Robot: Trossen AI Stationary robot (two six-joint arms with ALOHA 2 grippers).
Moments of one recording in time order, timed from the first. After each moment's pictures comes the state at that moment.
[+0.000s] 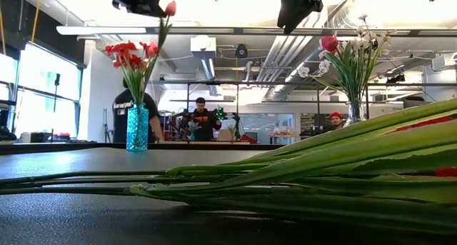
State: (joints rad) left arm 0.59 0.98 0.95 -0.01 -0.45 0.32; right arm -0.04 1.64 1.76 -1.28 0.23 0.41
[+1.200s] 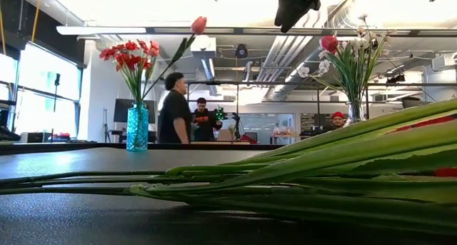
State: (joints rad) left arm 0.41 0.97 1.16 -0.30 -0.56 0.21; right arm -0.03 1.64 1.76 -1.26 0.26 0.39
